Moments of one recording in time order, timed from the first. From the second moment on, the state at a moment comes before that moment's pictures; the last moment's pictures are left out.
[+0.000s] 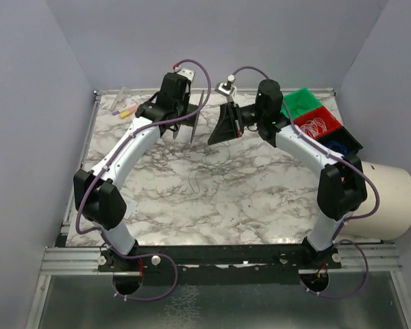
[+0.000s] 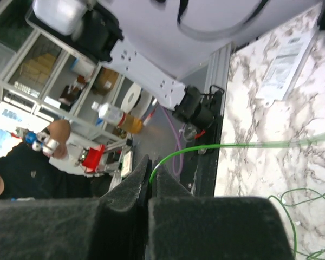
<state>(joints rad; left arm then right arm) -0.48 1.67 1.63 -0.59 -0.29 -0.02 0.45 1.78 1.45 0.46 -1.44 0.95</state>
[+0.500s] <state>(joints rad) -0.17 1.69 1.75 -0.59 0.19 -0.30 0.59 1.77 1.35 -0.25 -1.23 0.08</state>
